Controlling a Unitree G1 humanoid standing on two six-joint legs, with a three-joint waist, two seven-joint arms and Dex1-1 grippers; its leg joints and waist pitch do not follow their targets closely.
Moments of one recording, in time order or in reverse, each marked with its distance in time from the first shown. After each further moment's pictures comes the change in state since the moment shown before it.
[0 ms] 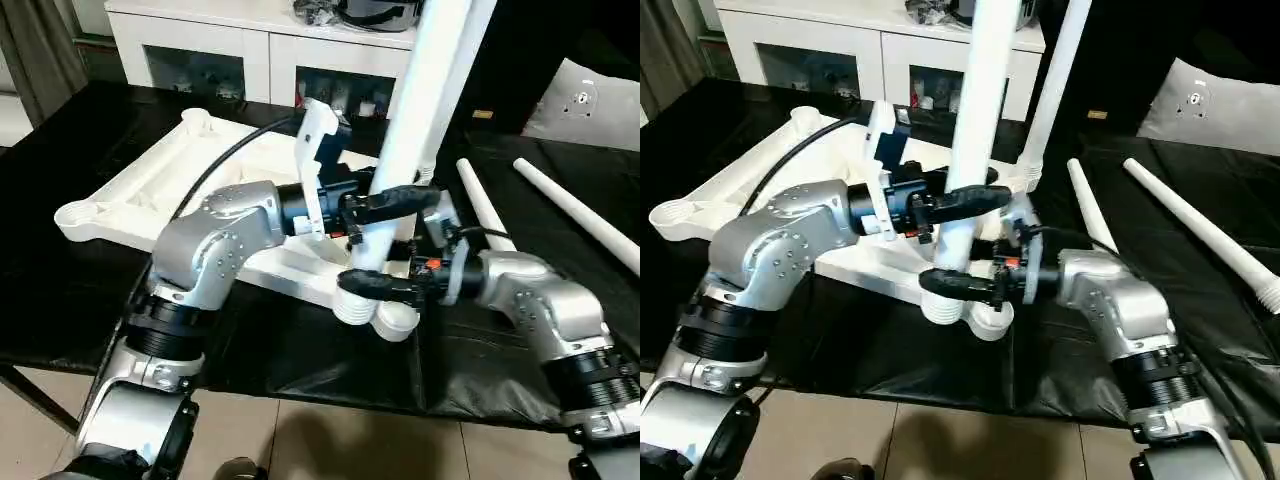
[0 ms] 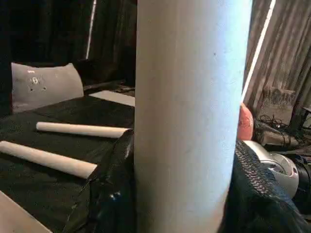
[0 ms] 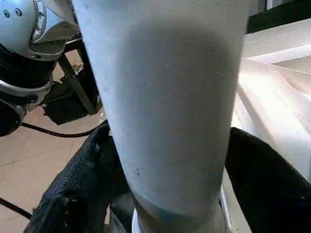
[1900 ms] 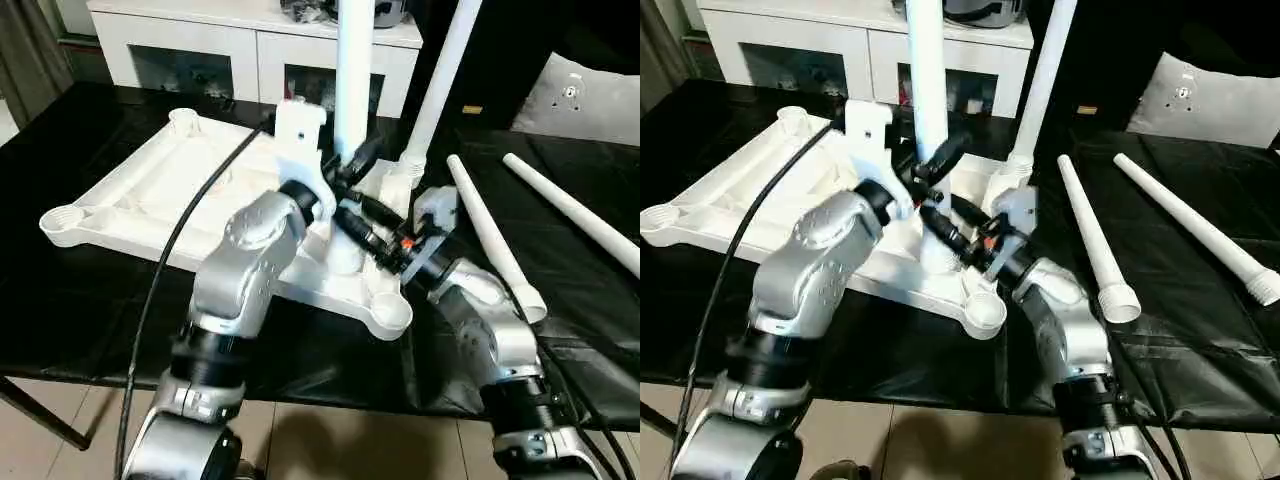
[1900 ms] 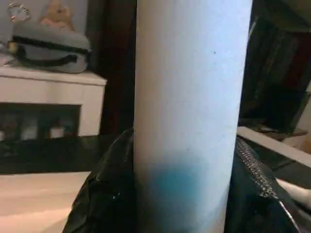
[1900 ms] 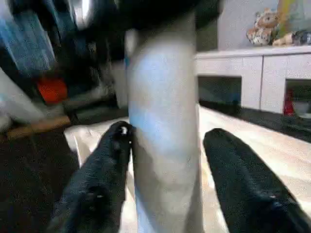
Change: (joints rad) left arm 0.069 -0.186 0.091 0.030 0.268 -0.223 0.593; right arm 0.065 0.293 -0.186 0.056 -0.073 -0.391 -0.424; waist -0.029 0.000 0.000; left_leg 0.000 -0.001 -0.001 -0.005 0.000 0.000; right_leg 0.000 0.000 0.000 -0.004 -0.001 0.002
